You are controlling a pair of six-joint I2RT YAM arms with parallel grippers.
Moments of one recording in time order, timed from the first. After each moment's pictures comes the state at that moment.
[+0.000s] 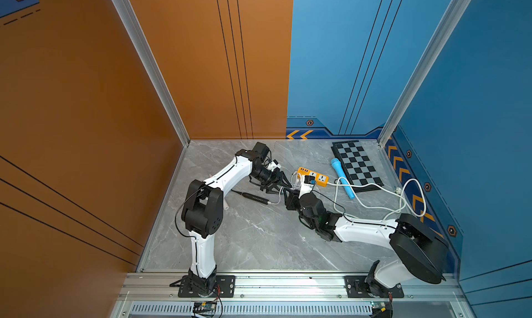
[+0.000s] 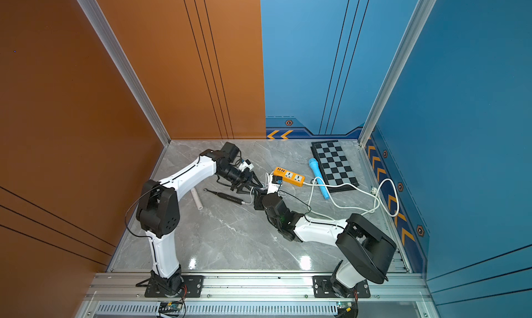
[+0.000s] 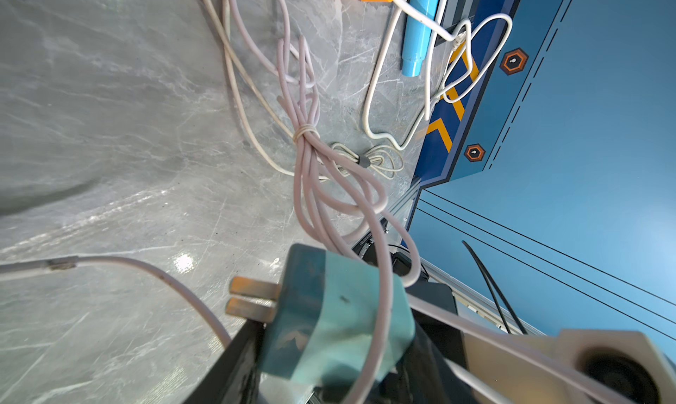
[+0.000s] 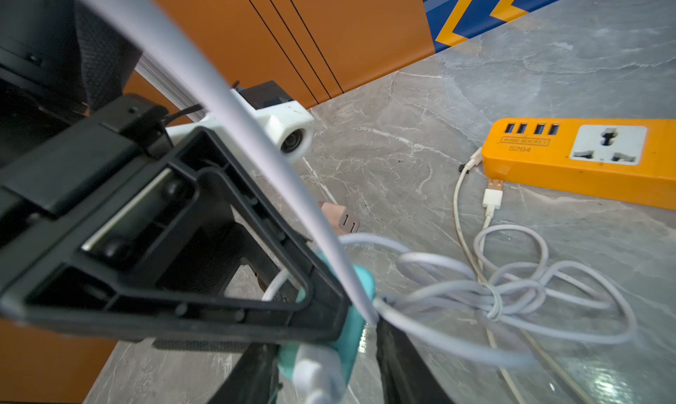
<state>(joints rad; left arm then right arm) -0.43 1.96 1.63 -0.95 0.86 -0.55 0.91 1.55 0.71 0.51 0.42 0.76</state>
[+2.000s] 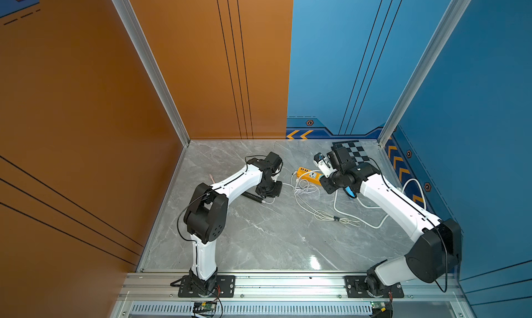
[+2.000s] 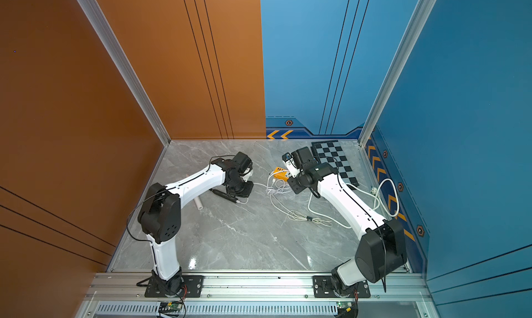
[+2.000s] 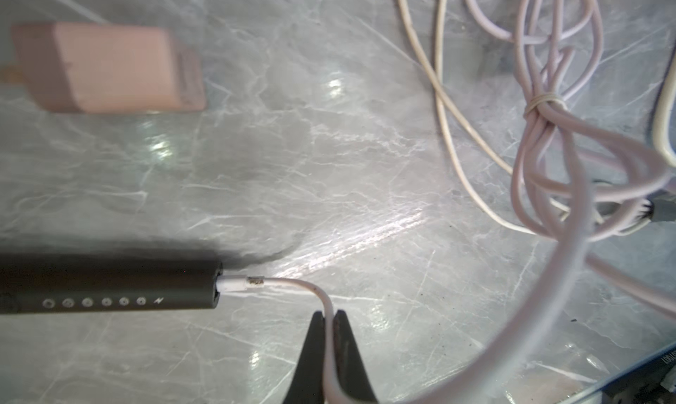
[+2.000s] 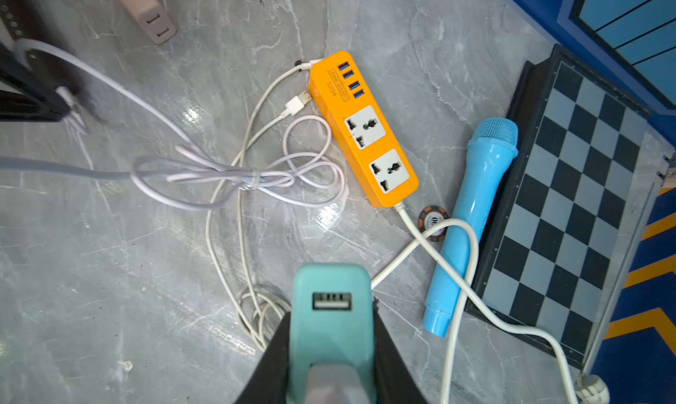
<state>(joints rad) -0.53 1.87 1.48 -0.92 0.11 -0.32 0.42 1.51 1.31 -0.80 0.08 -0.24</state>
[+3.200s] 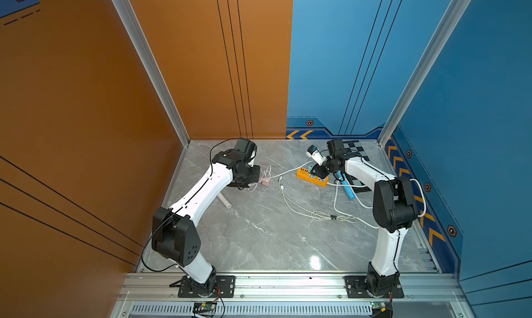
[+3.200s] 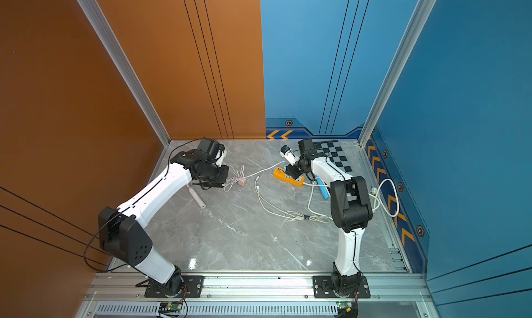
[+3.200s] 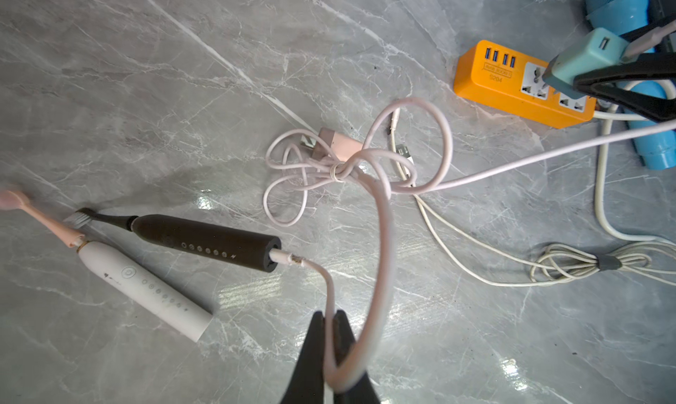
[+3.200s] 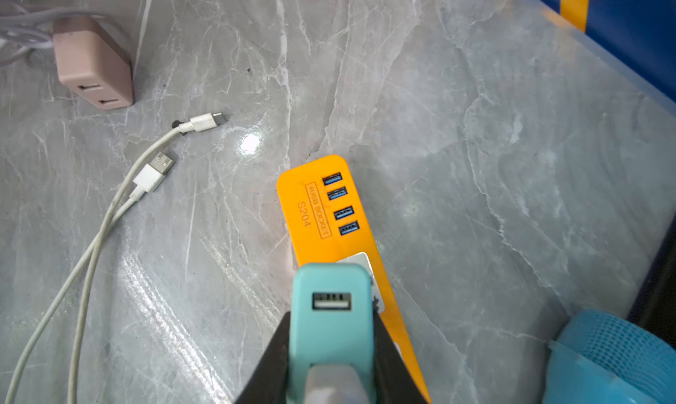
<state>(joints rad) -0.38 1.62 1.48 -0.93 0.01 -0.25 0.24 2.00 1.52 -0.51 -0.35 -0.47</state>
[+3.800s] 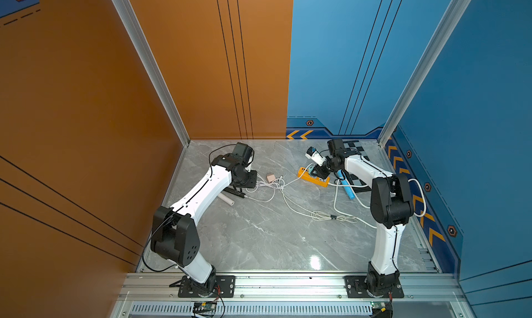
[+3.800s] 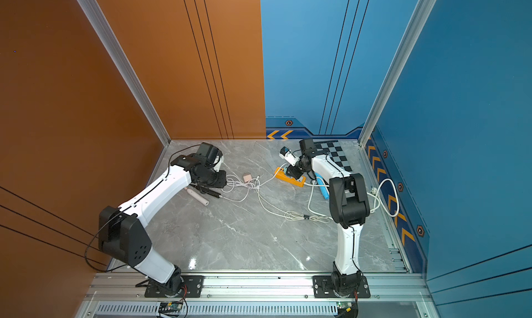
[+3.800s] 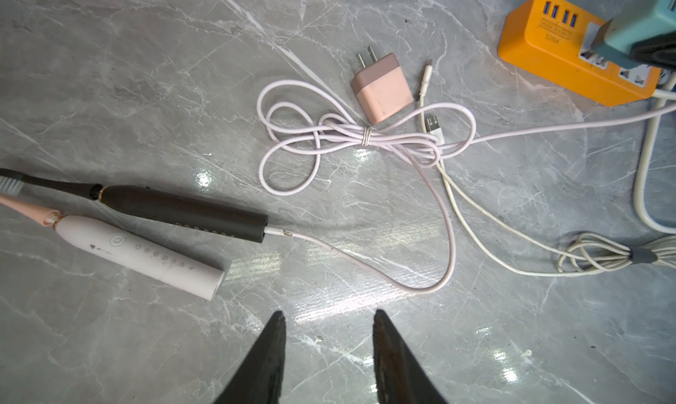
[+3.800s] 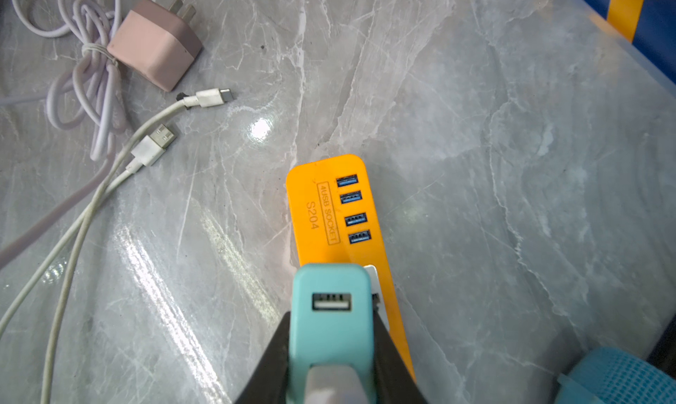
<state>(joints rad) -0.36 1.61 1.41 -0.93 0.03 -0.26 0.20 2.05 1.58 -0.59 -0.39 -0.60</state>
